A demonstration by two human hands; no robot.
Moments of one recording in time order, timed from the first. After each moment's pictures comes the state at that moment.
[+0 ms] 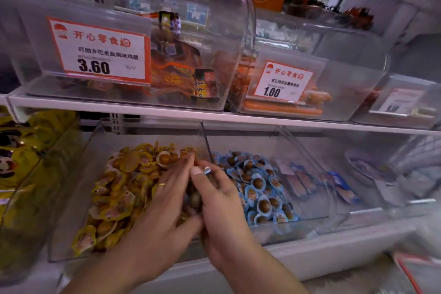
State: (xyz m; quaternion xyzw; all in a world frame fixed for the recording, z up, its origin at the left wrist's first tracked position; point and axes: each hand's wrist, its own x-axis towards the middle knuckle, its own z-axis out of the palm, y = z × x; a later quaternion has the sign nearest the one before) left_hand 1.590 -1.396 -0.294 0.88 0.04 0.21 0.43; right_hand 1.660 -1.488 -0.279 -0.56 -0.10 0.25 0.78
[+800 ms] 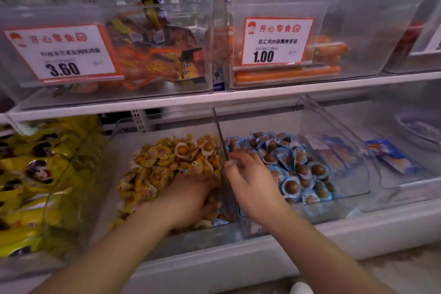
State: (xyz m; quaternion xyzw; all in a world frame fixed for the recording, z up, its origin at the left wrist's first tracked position) left_hand 1.661 -1.356 -0.341 1.00 0.00 -0.02 0.04; right_hand 1.726 -1.524 -0.311 -0.84 -0.30 0.03 0.46
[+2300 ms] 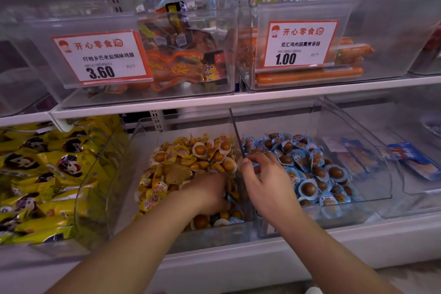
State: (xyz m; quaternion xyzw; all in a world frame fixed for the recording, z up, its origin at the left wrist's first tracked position) left_hand 1.678 -1.360 -0.336 0.97 0.14 -0.14 0.11; right_hand 1.728 -1.516 -0.329 -0.84 -0.28 -0.03 0.45
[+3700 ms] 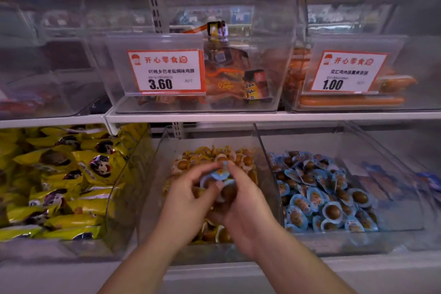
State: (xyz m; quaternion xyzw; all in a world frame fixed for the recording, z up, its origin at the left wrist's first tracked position) left_hand 1.580 -1.348 -0.295 0.80 0.17 0.29 0.50; right_hand 1.653 -1.446 -0.286 -0.46 -0.02 0.45 0.77
